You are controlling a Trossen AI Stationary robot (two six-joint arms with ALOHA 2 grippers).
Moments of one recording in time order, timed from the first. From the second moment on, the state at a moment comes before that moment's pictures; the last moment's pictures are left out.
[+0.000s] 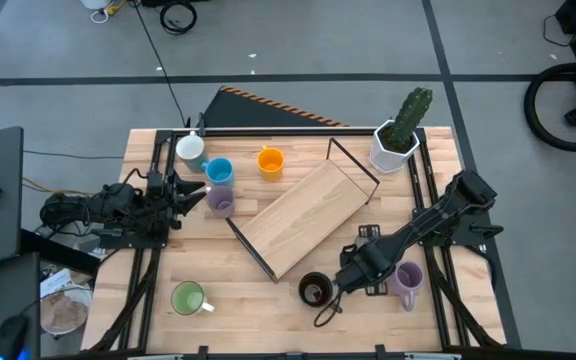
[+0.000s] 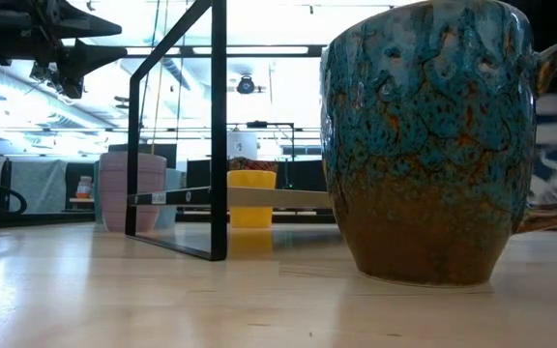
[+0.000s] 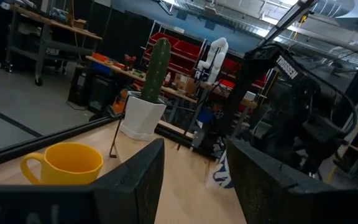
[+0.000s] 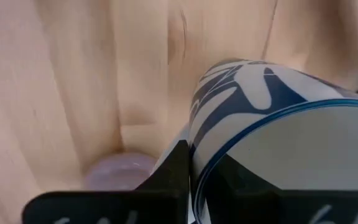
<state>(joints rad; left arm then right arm) -0.11 0.01 0.19 -0.02 -0.41 -0.33 0.53 1.75 1.35 -1.36 0.11 0.49</state>
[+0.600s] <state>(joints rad) -0.11 0.01 0.19 -0.01 -0.48 -0.29 0.16 1.58 1.39 -1.44 0.16 -0.15</state>
